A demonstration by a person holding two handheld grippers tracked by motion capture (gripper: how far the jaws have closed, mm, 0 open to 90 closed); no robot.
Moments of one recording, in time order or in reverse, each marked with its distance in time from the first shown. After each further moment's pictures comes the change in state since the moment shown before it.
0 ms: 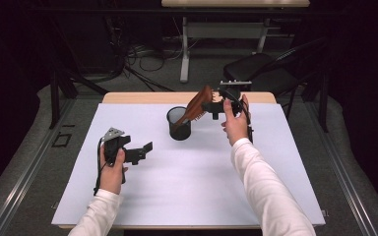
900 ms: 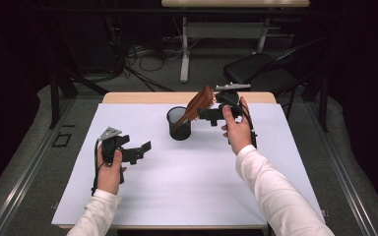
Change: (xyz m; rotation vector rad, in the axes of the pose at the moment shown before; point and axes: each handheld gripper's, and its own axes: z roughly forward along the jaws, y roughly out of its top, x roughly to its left) left arm 0.001 0.003 -0.006 -0.014 -0.024 -0.016; right arm 0.024 -0.006 -0.035 -0.013 0.066 -0.105
